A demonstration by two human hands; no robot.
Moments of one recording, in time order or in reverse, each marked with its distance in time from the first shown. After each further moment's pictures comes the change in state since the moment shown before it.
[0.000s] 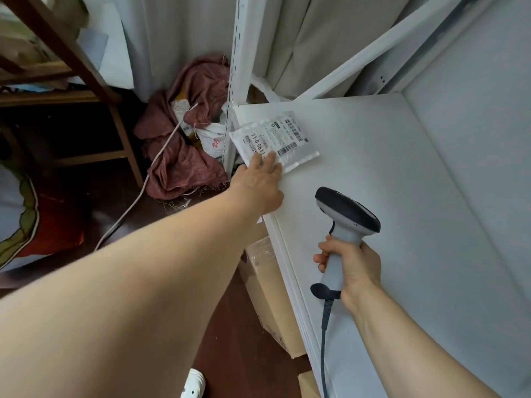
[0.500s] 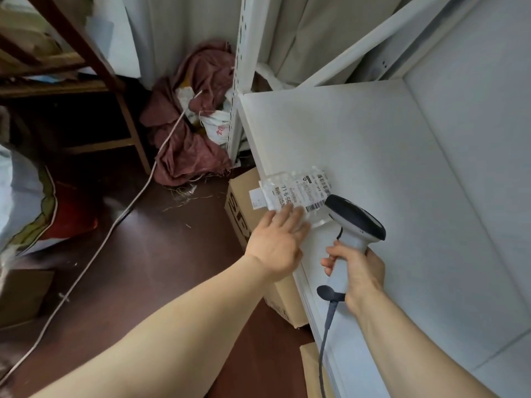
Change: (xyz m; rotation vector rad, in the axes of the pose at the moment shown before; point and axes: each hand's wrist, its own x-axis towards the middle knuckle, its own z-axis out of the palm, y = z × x) left_hand -0.096 0.044 0.069 -0.045 0.072 0.276; right_hand -0.031 0.015 -0.019 0.011 0.121 0.056
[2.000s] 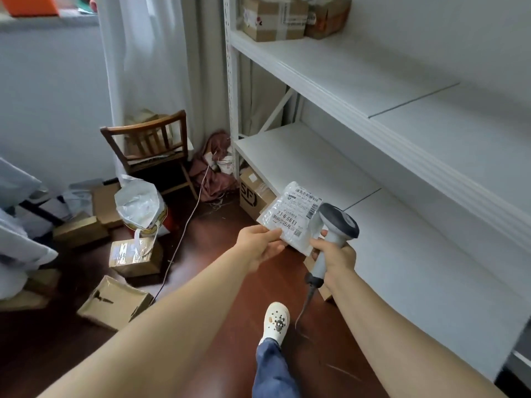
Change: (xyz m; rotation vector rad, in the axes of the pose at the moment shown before) left_hand -0.609 0.282 -0.110 -1.669 0.117 -0.530; right_hand -0.533 0.205 -0.328 0.362 -0.052 -0.175
